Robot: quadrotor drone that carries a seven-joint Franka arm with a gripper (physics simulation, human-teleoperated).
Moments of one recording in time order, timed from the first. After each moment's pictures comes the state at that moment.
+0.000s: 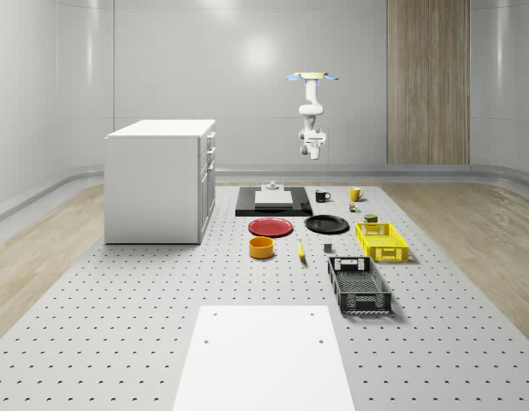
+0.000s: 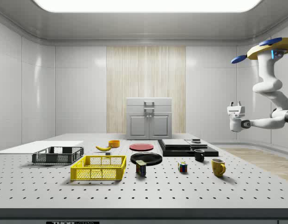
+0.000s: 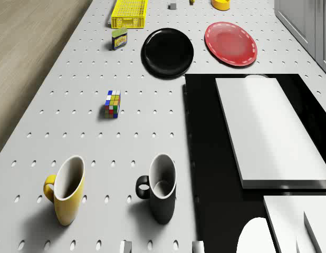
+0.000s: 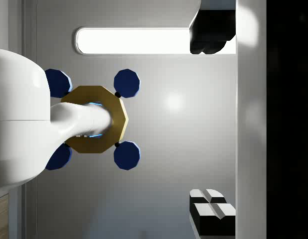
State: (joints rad) arm 0.00 -0.79 0.00 -2.34 0.00 1.55 0.79
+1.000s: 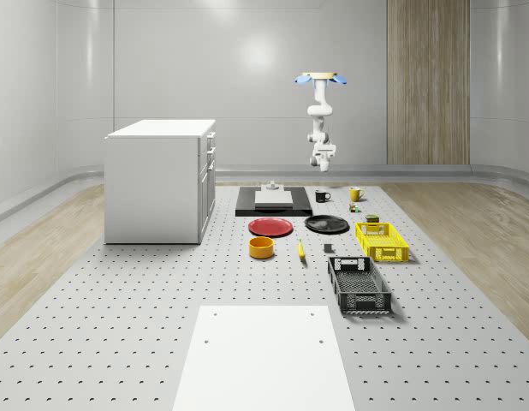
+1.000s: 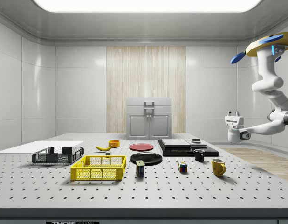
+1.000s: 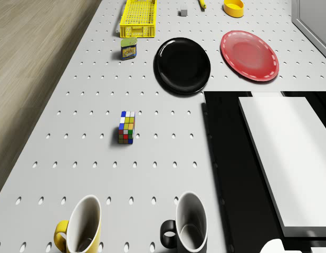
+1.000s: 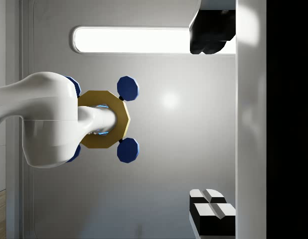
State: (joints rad) arm -0.01 -0.70 0.00 -2.05 0.00 1.36 0.78
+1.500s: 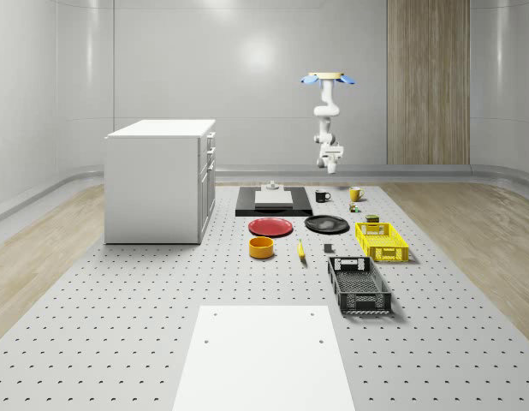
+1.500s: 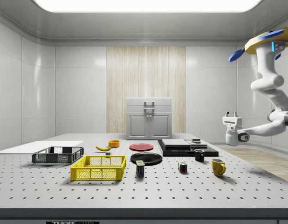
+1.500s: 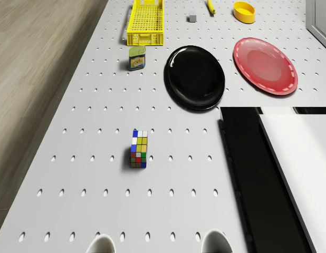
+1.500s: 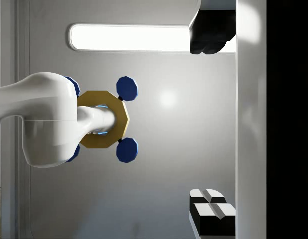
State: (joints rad) arm -0.01 -0.70 0.00 -2.04 0.00 1.36 0.78
